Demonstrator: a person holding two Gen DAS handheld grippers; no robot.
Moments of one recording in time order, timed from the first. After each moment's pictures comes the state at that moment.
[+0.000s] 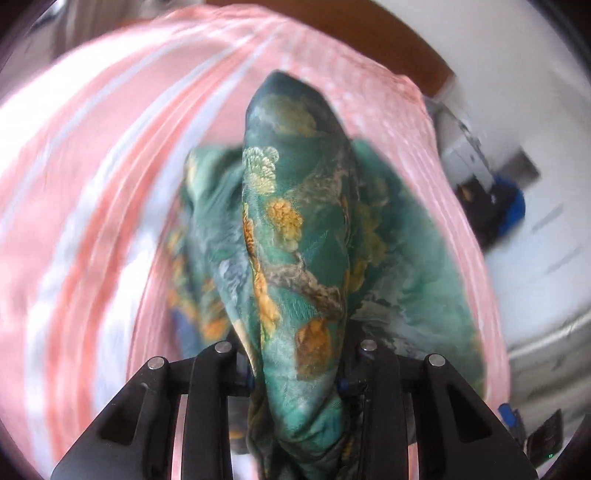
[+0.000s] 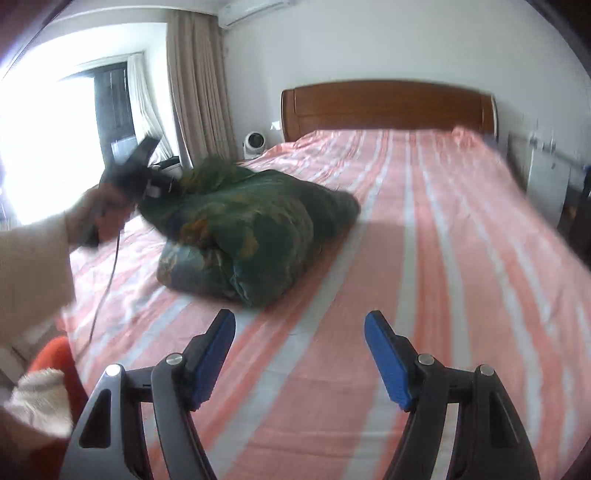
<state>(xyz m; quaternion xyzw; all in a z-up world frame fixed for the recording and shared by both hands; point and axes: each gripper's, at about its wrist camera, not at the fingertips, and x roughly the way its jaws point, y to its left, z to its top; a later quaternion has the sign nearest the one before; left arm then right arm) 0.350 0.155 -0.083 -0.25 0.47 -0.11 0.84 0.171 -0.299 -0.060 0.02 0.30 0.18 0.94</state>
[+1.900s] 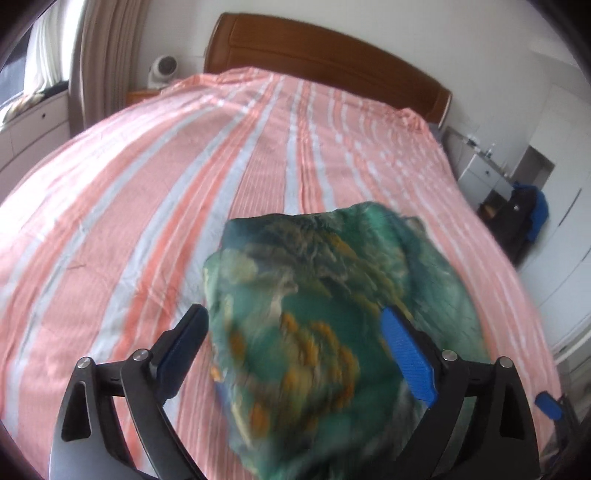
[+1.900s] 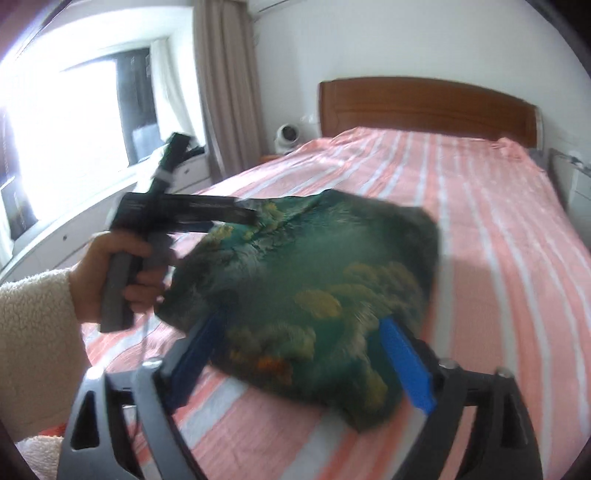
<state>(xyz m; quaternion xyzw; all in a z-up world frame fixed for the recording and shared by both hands) 0.341 0.152 -0.036 -0.13 0.36 -0.05 0.92 0.252 -0.179 -0.043 -0.01 0.29 0.22 0.93</state>
